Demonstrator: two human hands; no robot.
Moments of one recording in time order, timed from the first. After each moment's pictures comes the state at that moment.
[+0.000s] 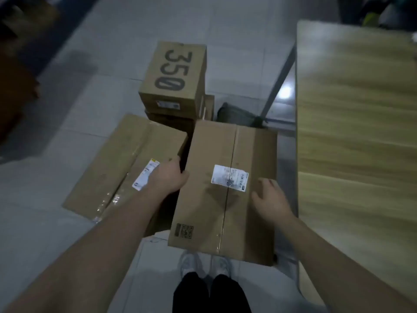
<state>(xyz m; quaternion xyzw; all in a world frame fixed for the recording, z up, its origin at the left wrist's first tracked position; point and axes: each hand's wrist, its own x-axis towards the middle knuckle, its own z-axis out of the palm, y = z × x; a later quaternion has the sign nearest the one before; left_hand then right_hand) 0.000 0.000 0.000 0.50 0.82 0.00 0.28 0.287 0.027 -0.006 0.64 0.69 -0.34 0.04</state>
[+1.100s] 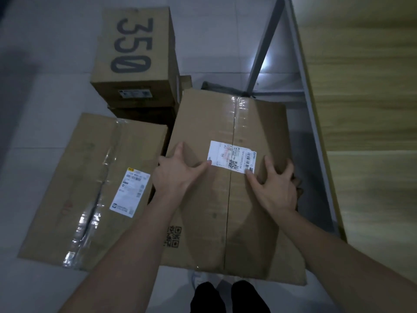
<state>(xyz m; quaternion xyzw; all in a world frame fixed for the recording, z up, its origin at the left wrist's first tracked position) 0.015 0.053 -0.074 0.47 0.84 0.01 0.27 0.253 0.046 -0.106 0.78 0.58 -0.22 0.02</state>
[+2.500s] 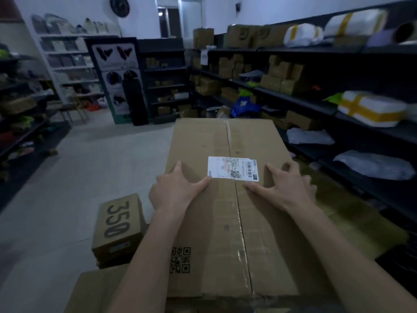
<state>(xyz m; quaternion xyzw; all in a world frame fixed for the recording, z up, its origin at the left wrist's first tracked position) 0.167 -0.025 0.432 0.67 0.72 0.17 0.08 0.413 -0.076 0.417 0.83 0.54 -0.03 -0.17</state>
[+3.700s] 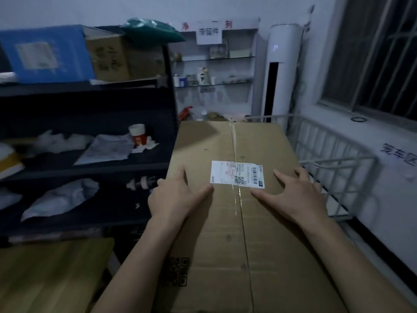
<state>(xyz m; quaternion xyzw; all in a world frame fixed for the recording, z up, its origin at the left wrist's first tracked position) 0.853 -0.444 0.465 0.97 0.12 0.11 0.19 0.874 -0.704 0.441 0.98 -0.08 0.09 -0.18</state>
